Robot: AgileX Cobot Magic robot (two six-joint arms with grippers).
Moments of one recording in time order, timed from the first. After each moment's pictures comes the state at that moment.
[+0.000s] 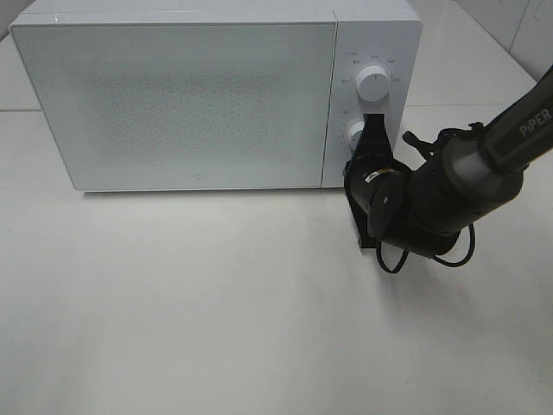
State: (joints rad) left arm 0.09 0.00 -0.52 -0.20 1.09 0.16; right arm 0.55 2.14 -0.89 0.79 -0.85 1.28
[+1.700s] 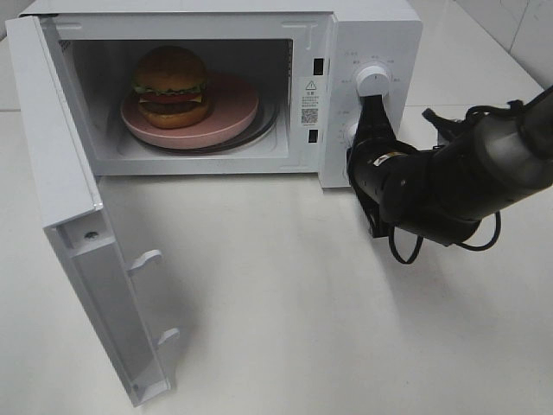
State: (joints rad) left arm 0.09 0.00 -0.52 -0.20 1.09 0.16; right arm 0.55 2.02 -0.83 0.79 -0.78 1.12
